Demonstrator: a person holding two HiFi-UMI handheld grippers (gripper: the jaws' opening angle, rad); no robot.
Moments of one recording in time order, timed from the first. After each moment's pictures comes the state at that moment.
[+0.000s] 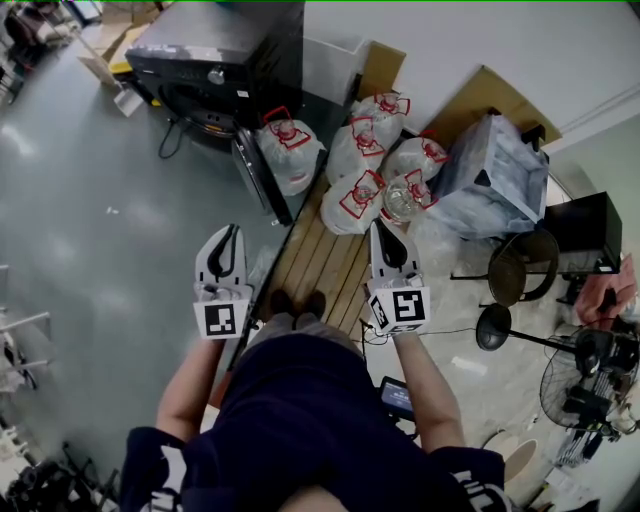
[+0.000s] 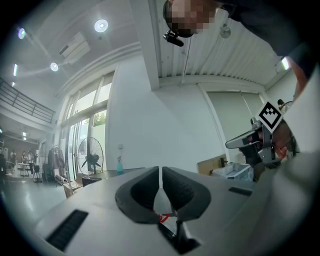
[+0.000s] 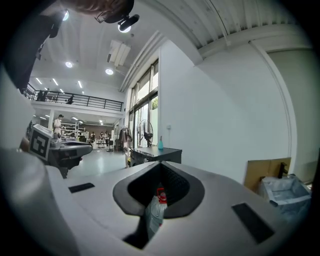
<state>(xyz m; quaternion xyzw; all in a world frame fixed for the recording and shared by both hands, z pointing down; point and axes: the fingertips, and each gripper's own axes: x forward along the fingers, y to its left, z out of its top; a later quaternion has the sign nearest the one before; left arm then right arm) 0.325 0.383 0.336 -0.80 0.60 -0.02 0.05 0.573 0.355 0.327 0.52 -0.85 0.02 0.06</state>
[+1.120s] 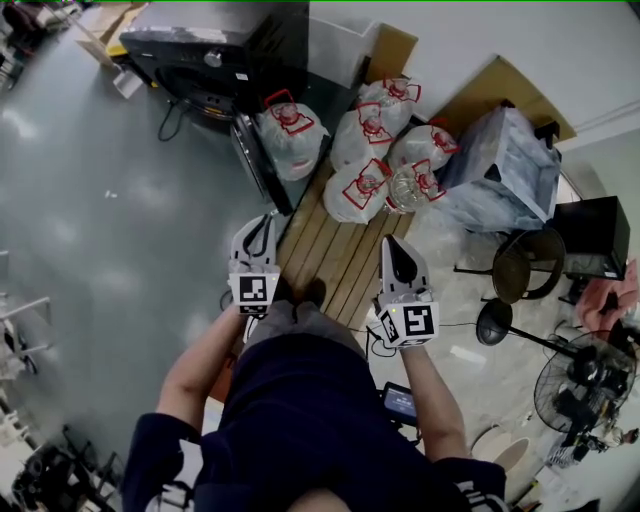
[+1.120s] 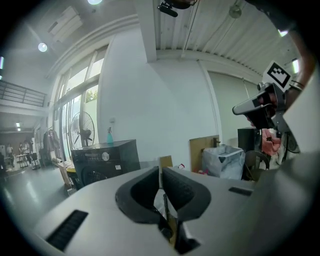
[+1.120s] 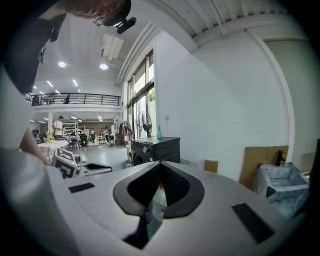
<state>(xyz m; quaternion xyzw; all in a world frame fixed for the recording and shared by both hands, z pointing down) 0.381 0.338 0.480 -0.81 0.57 -0.14 -0.02 0.606 0.361 0.377 0.51 -0.85 0.08 0.09</state>
